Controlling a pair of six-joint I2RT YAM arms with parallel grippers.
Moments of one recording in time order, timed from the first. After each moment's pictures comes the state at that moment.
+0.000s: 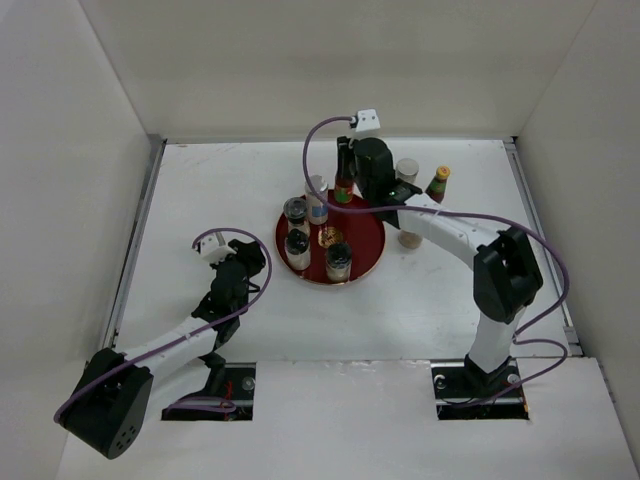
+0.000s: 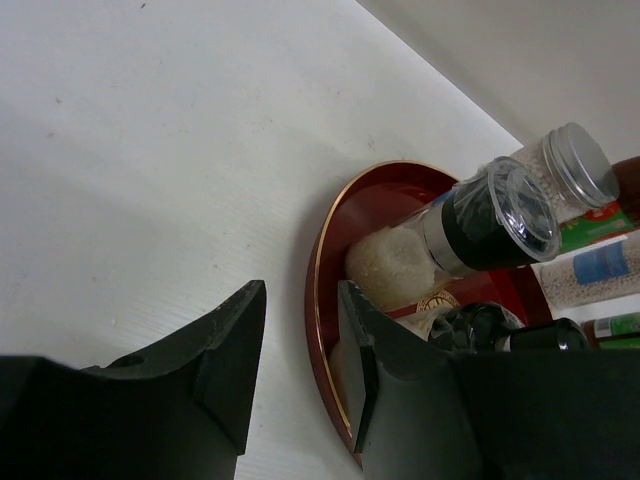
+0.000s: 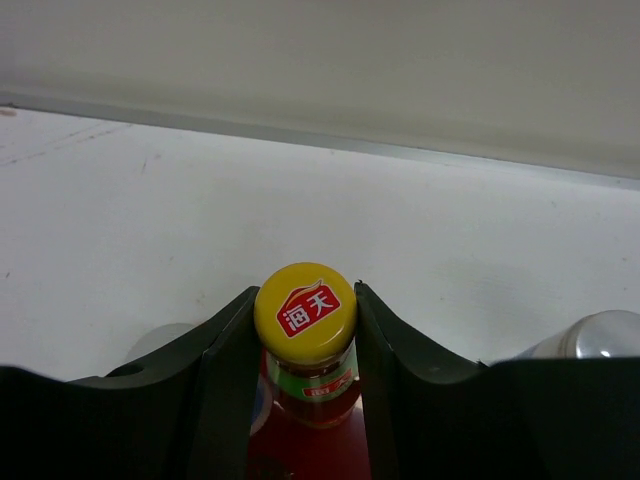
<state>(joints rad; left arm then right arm) -0.50 0.97 0.16 0.61 -0.58 -0.73 0.63 1.82 1.47 0.17 0.40 0.13</state>
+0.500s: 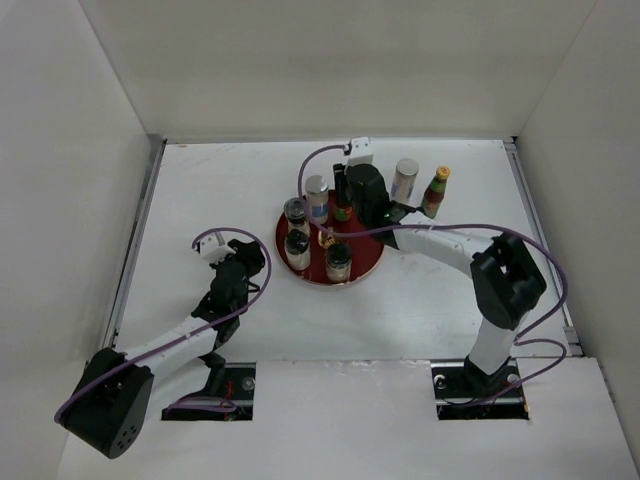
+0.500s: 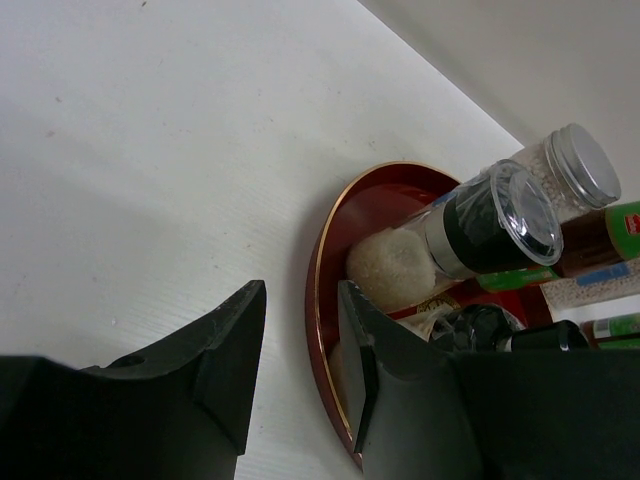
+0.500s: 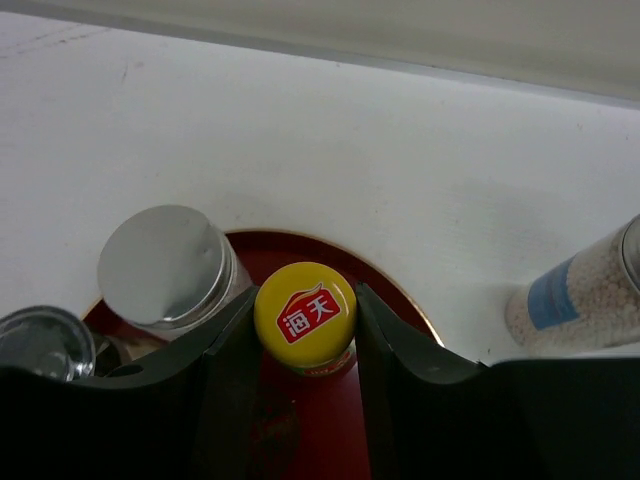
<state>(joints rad) -0.49 0.97 0.16 0.61 -0.57 -0.74 0.70 1.80 1.30 0.21 0.46 0.14</state>
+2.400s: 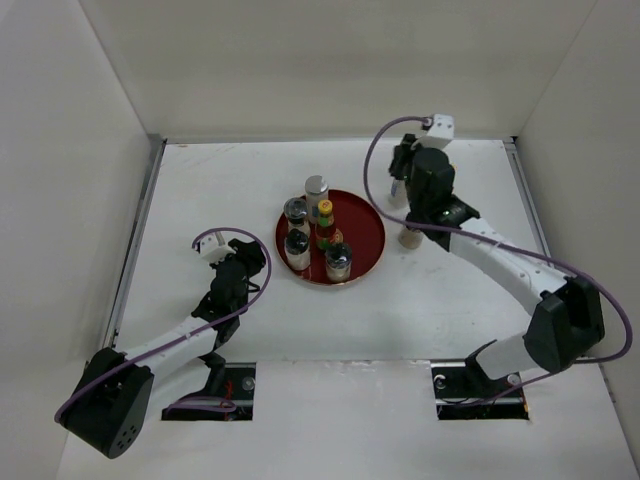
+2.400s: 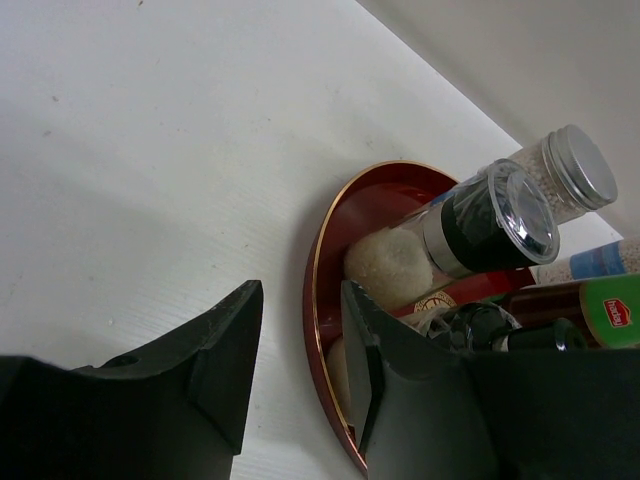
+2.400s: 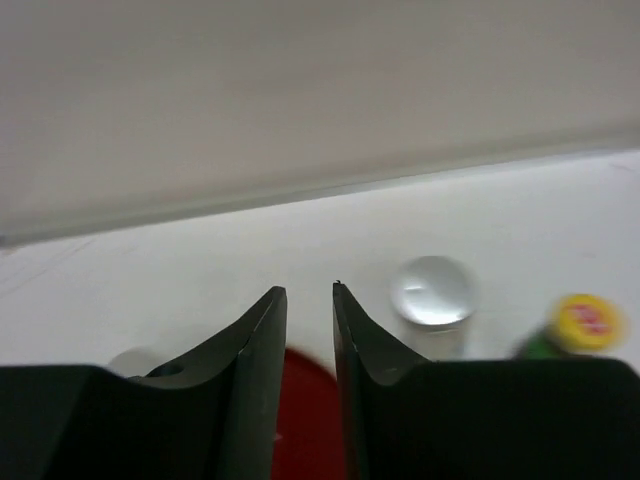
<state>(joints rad) -0.49 0.97 0.16 0.61 -0.56 -0.74 0.57 1.44 1.16 0.23 0.49 0.26</state>
